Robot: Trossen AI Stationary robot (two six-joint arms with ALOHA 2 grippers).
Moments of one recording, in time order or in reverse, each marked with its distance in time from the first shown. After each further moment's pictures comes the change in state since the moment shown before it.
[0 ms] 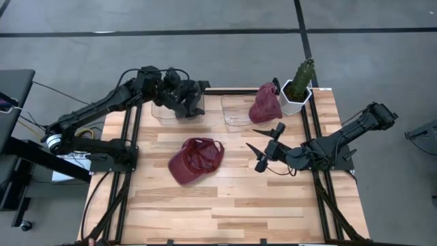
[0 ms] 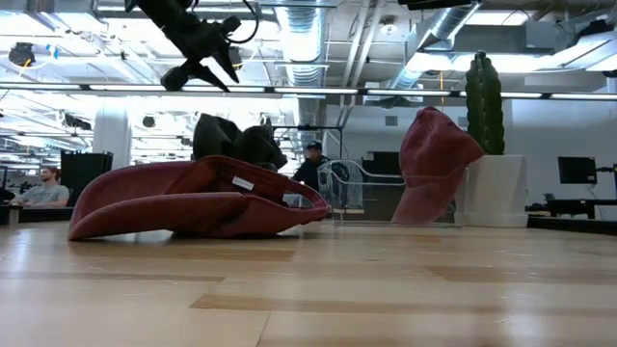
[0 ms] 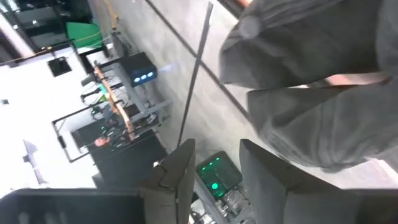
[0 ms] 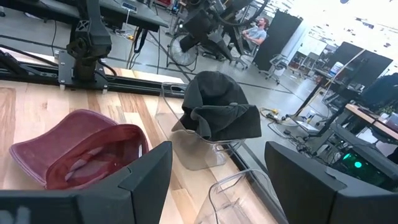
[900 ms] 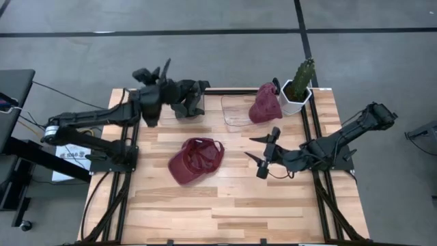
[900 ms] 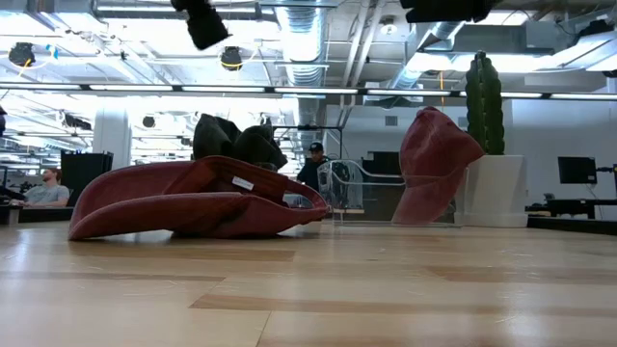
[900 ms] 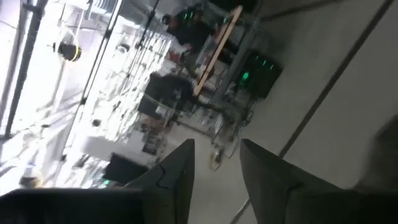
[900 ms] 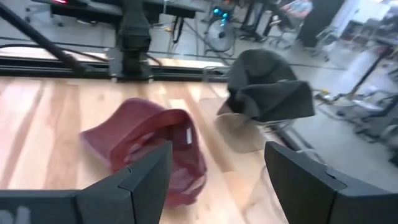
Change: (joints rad) left arm -0.422 -0.006 0.000 0.426 -1.116 -0.820; right arm 0.002 0.006 0.000 -0.104 -0.154 0.213
